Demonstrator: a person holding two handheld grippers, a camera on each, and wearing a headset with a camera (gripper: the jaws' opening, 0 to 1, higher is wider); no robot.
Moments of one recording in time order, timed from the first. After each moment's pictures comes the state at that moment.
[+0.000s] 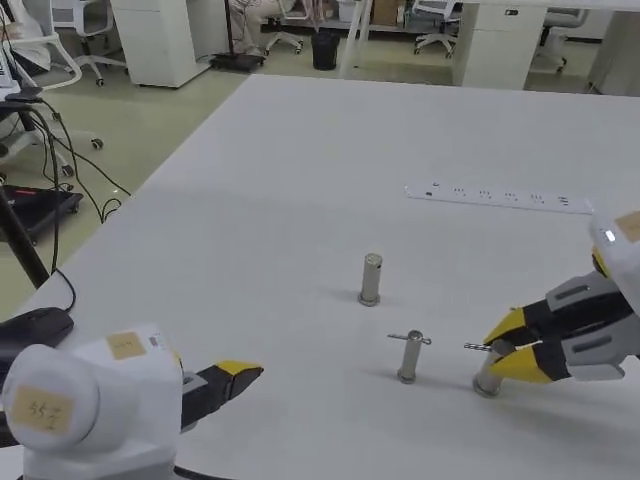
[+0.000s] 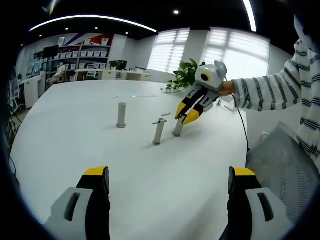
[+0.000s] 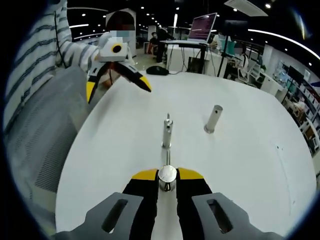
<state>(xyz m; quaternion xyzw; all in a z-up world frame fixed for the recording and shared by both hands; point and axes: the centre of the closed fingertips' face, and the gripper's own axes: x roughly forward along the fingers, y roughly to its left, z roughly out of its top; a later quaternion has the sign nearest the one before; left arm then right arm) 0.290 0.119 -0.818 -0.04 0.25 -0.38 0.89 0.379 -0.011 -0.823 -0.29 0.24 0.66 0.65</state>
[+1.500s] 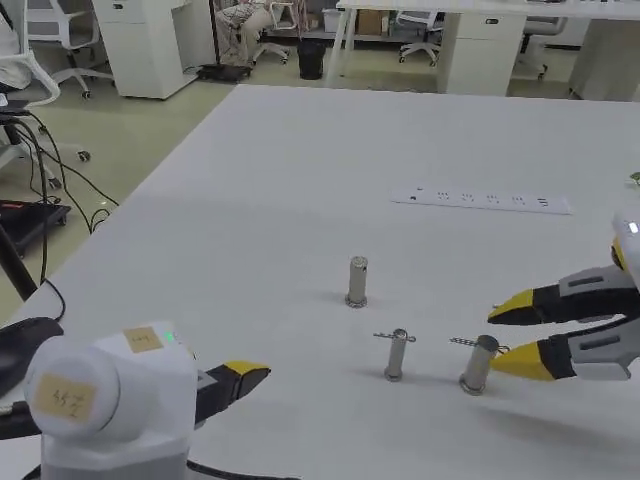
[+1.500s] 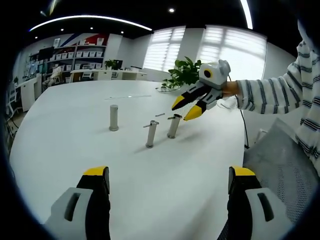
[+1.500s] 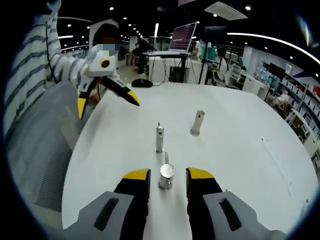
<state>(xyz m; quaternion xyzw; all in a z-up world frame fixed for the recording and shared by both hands) 0.290 0.105 -0.812 -0.03 0.25 -0.39 0.88 0.377 -0.025 -0.795 -0.23 0.22 0.61 0.72</state>
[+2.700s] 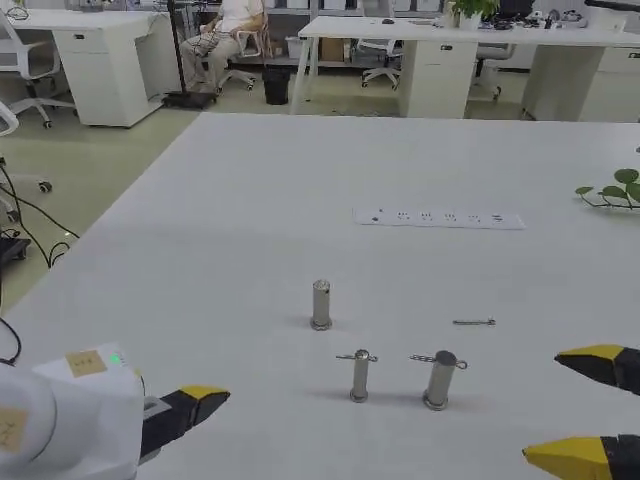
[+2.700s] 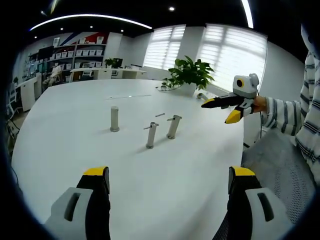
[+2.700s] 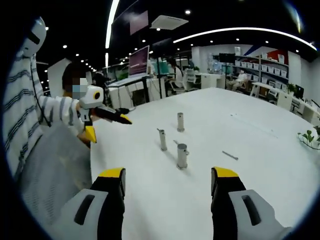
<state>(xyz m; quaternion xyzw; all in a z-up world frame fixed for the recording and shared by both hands) 0.287 0.109 -0.804 -0.03 0.26 -0.39 0.88 0.317 -0.081 -0.770 -0.08 0.23 0.48 0.84</state>
